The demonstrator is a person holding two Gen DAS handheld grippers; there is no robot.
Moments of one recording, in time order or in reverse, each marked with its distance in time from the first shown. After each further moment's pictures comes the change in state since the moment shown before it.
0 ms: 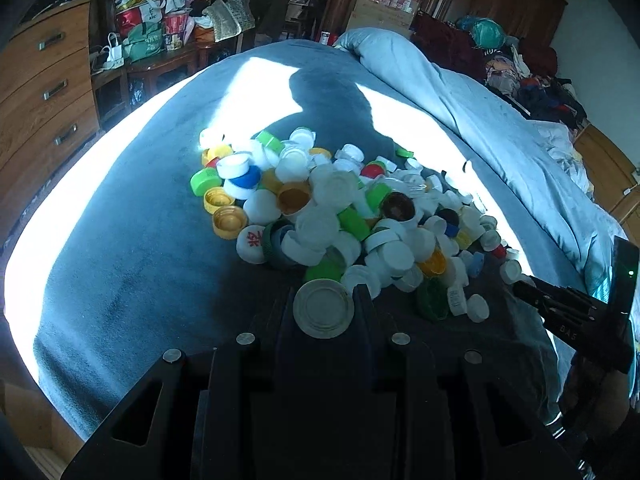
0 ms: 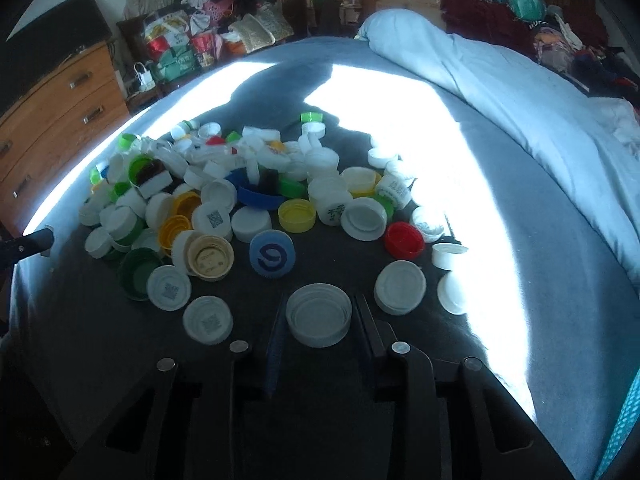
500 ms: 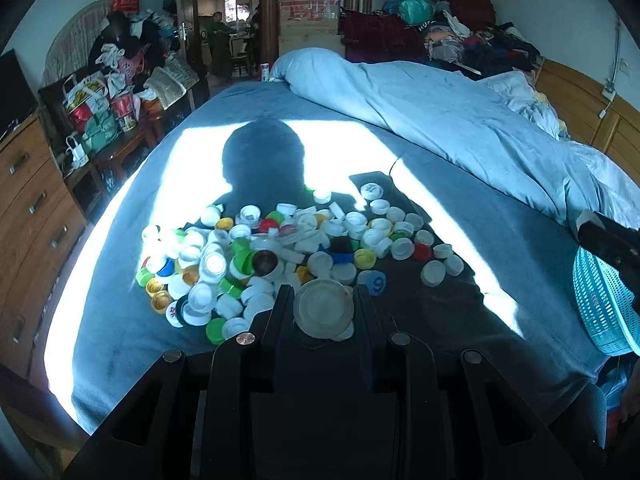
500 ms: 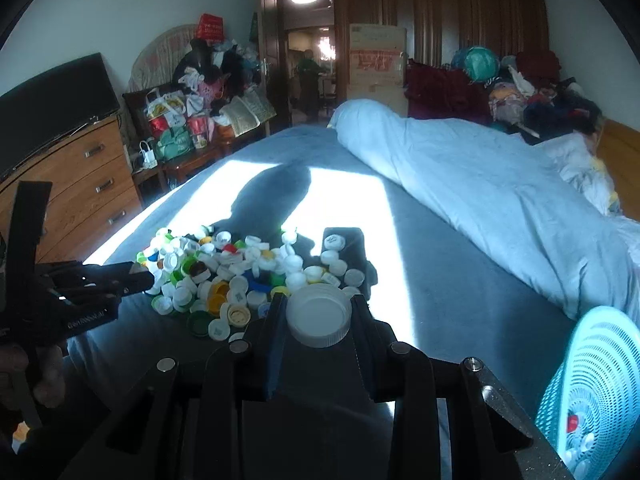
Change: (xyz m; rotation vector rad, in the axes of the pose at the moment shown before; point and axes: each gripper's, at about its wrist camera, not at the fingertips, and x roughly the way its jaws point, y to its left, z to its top) left arm -0.044 -0.152 0.025 0.290 -0.058 0.043; right arm -0.184 -0.026 0.008 0.015 -0.272 -0.083
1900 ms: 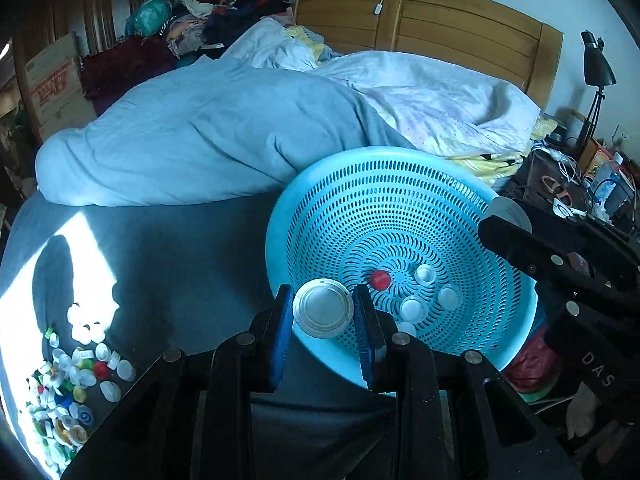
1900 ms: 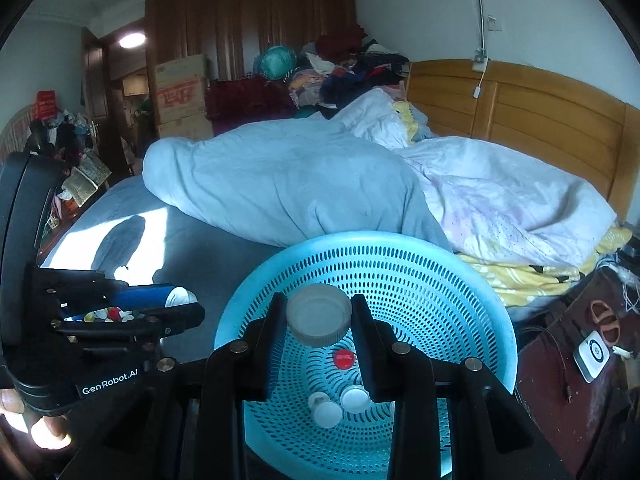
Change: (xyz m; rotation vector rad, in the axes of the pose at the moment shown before) left arm -0.026 -0.409 0.040 0.545 0.080 -0.471; right arm -0.151 -0.245 -0.086 0.362 -0.012 -0.459
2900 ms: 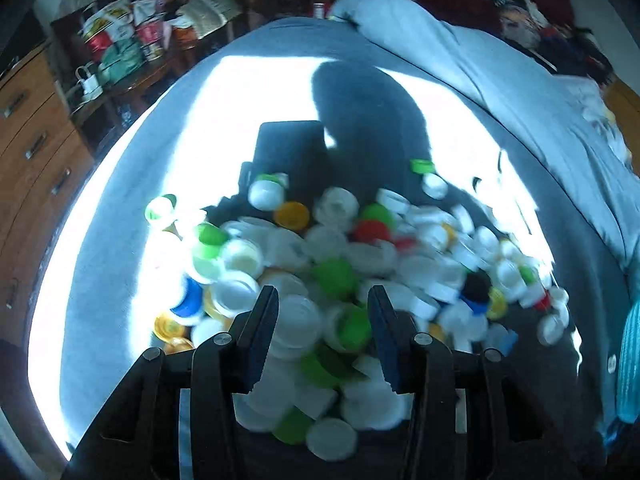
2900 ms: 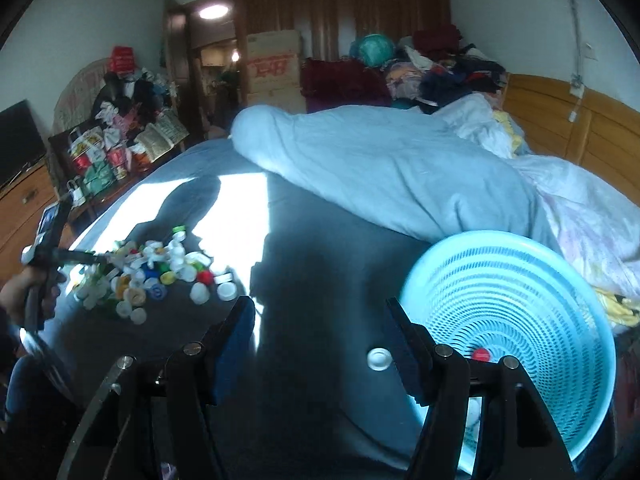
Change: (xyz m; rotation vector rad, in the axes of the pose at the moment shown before) left arm -0.070 0.477 -0.295 -0.806 0.094 0.496; right arm 0.018 0.172 -0.034 -0.235 0.013 0.284
